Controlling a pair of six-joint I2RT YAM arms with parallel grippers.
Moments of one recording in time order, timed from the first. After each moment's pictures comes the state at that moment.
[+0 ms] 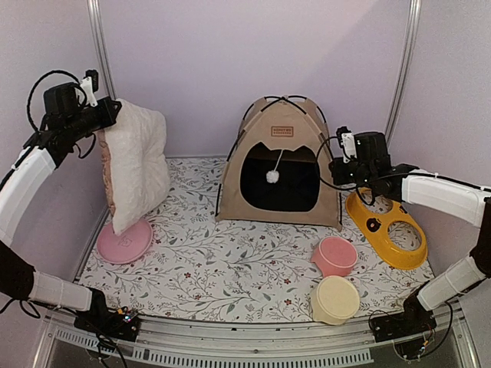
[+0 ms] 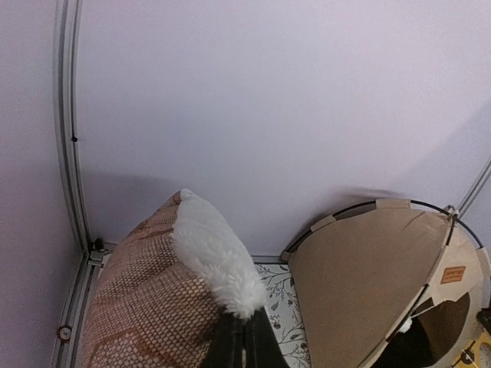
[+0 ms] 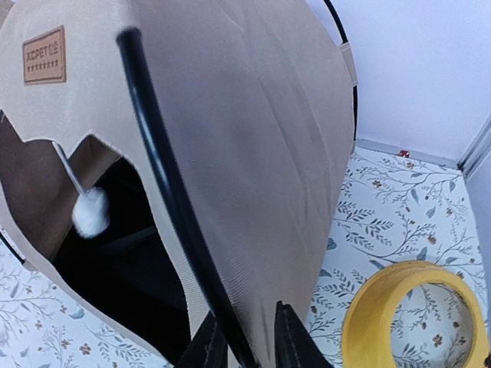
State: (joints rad) left arm -0.04 1.24 1.36 -0.24 0.14 -0.25; right arm 0.48 1.43 1.03 -0.08 0.19 0.15
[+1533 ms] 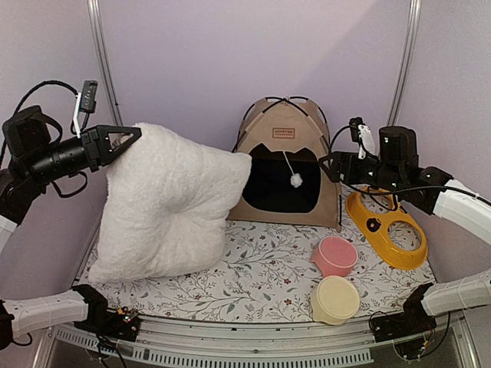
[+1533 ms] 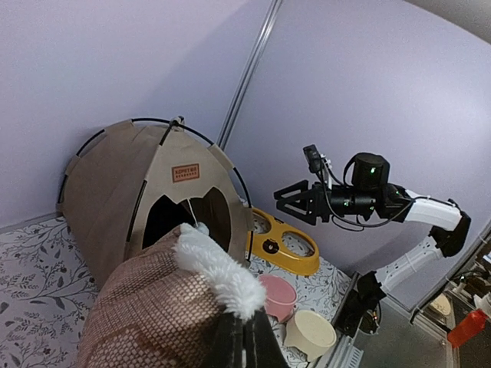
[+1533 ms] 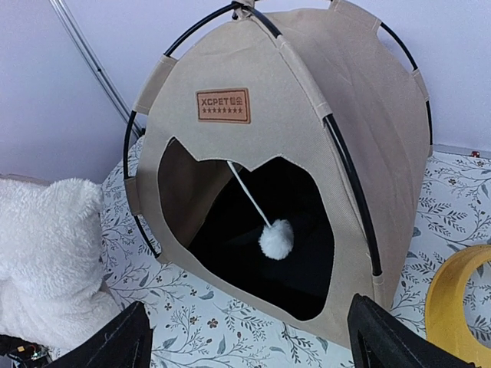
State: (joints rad) left arm -0.45 0.82 1.22 -0.42 0.49 -0.37; right arm 0.58 1.14 1.00 -0.22 0.01 0.33
